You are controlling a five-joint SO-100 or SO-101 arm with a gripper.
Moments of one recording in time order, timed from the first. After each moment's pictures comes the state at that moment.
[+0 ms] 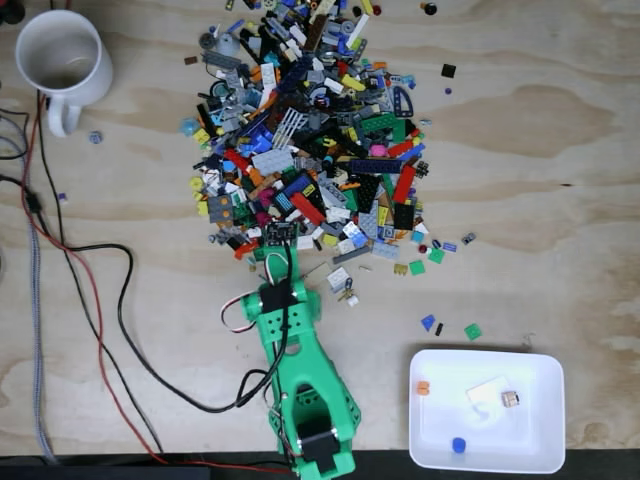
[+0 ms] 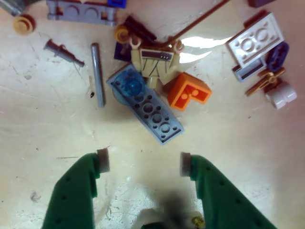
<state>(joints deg) -19.8 131.6 145.9 73.8 -61.2</state>
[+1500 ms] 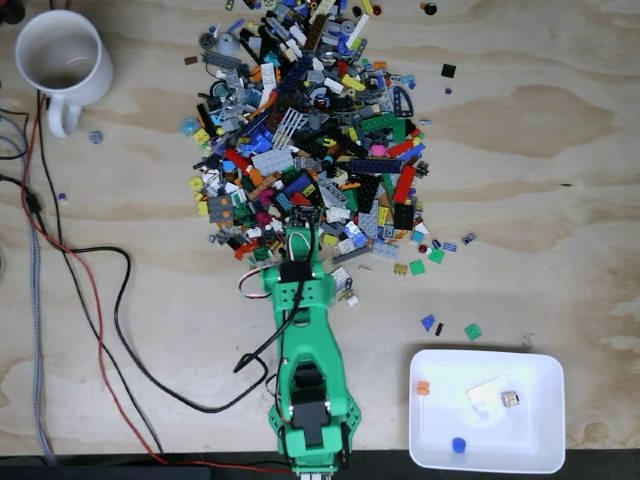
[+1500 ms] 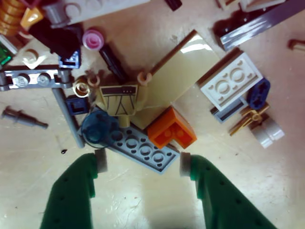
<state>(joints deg) -7.6 116.7 142.6 62.7 -68.0</state>
